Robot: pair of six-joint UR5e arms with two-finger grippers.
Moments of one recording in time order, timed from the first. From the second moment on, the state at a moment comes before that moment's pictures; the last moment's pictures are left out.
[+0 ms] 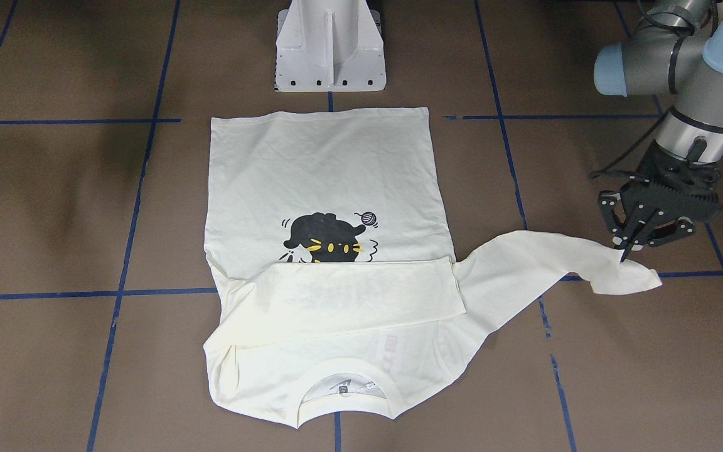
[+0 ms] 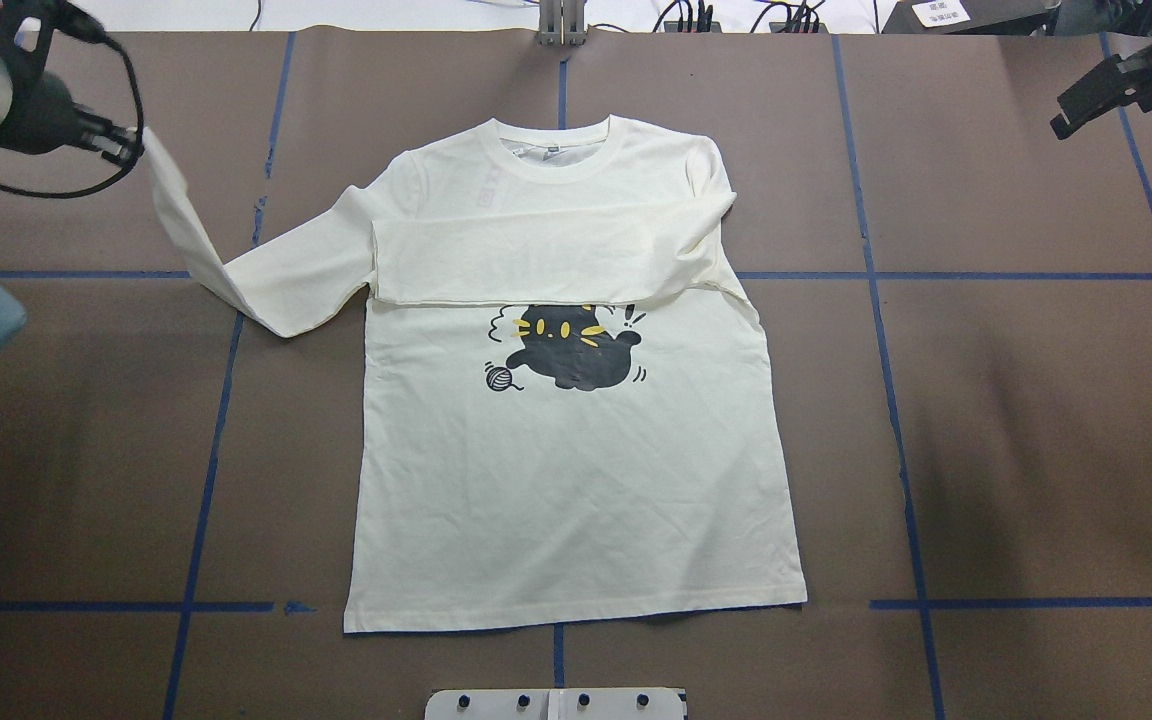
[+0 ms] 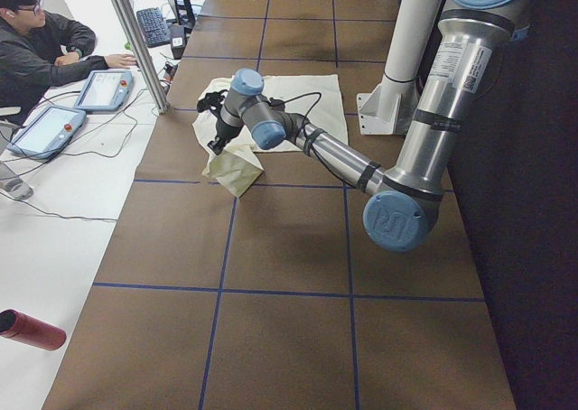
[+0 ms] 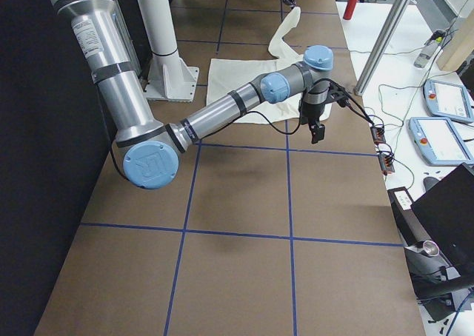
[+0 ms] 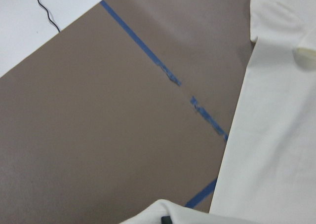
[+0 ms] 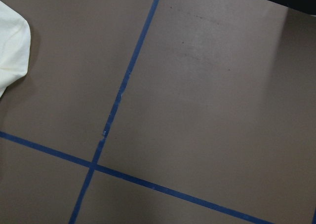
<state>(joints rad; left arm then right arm) -1.04 -1.93 -1.77 -1.94 -1.94 -0.46 1.29 -1.22 1.75 -1.67 2.24 0.17</state>
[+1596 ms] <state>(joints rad) -0.51 -2.64 -1.26 -2.00 -1.33 -1.02 1.31 -1.23 1.75 -1.67 2.23 0.16</state>
